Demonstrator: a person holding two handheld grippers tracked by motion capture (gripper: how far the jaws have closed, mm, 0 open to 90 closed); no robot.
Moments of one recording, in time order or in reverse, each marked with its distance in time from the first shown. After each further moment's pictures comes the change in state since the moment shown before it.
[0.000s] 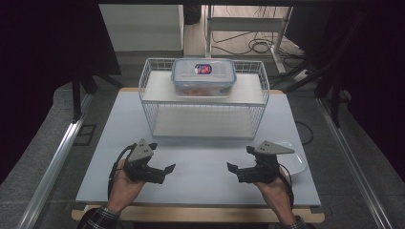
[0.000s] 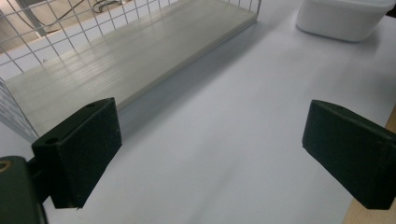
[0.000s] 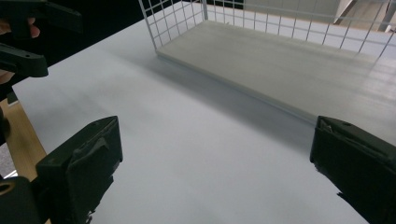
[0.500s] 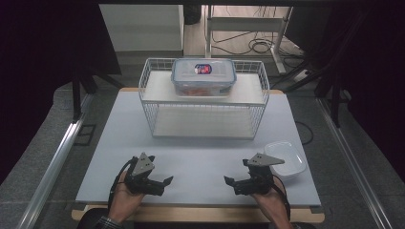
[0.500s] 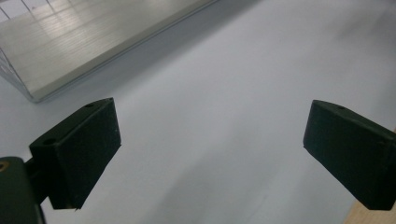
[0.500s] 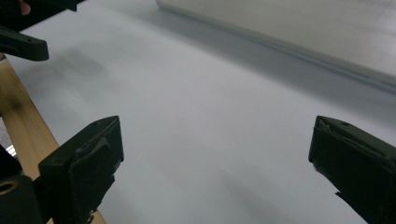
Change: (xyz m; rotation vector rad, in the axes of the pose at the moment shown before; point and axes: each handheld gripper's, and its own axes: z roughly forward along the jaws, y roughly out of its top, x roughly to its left) left arm -0.009 -0.039 0.012 0.074 0.043 -0.001; right arm 0.007 -0.036 0.016 0.111 0.008 -0.003
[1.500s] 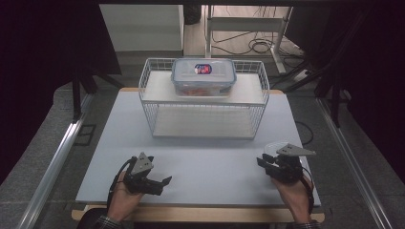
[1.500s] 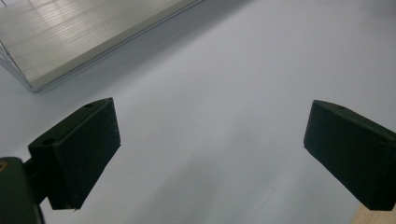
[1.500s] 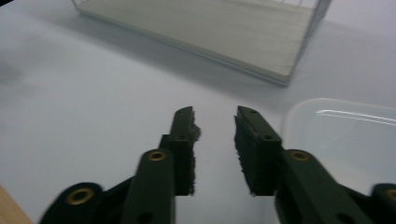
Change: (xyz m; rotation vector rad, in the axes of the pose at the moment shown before) left arm 0.006 -0.005 0.002 0.015 -0.014 -0.021; right arm -0.058 0.007 -0.057 -0.001 -0.212 0.051
